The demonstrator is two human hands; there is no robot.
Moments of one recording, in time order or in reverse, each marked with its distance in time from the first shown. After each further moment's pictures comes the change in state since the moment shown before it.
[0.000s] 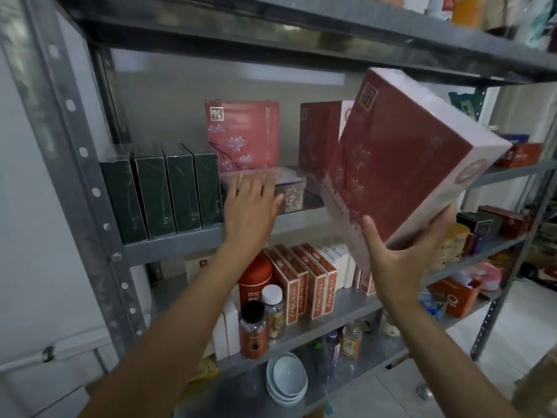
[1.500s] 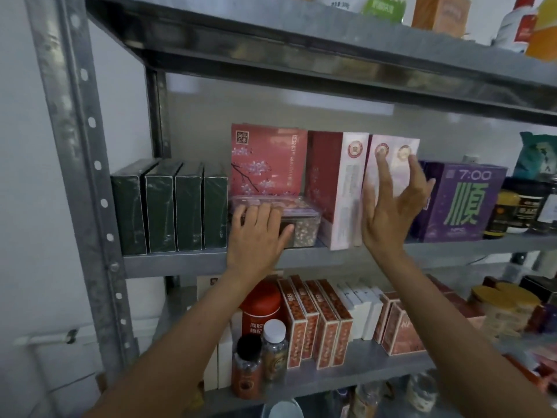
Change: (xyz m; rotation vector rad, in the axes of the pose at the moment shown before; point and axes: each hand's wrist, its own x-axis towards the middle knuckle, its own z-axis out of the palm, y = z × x) left_hand 0.006 0.006 0.039 0.165 0.419 -0.065; right_hand 0.122 0.108 0.094 -0.558 -0.103 -0.451
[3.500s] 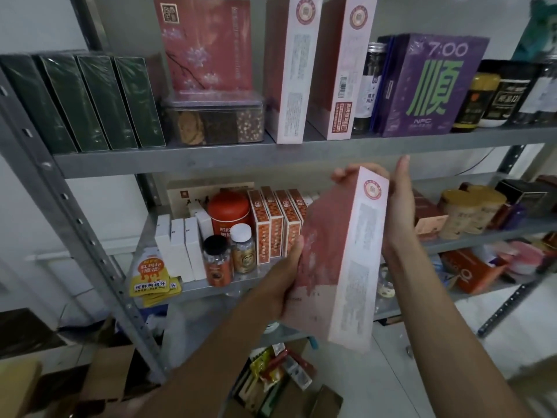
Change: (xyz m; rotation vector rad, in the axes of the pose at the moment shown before) left_hand -0.119 0.169 -0.107 -1.622 -1.387 -1.450; right_hand -0.093 0.046 -0.140 1.431 -0.601 1.148
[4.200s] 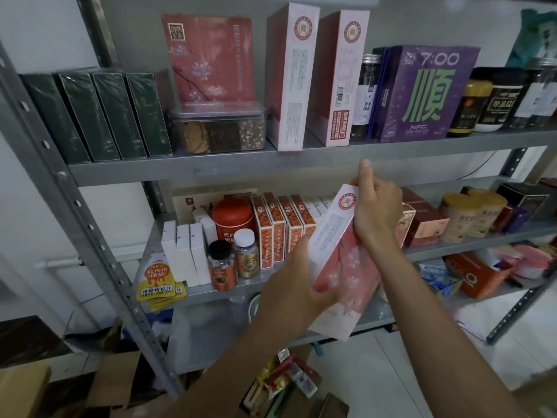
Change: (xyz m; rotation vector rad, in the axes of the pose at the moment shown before) left_hand -0.063 0.009 0.028 0.813 0.200 0.490; right_hand 0.006 0.014 0.016 -1.003 0.490 -0.382
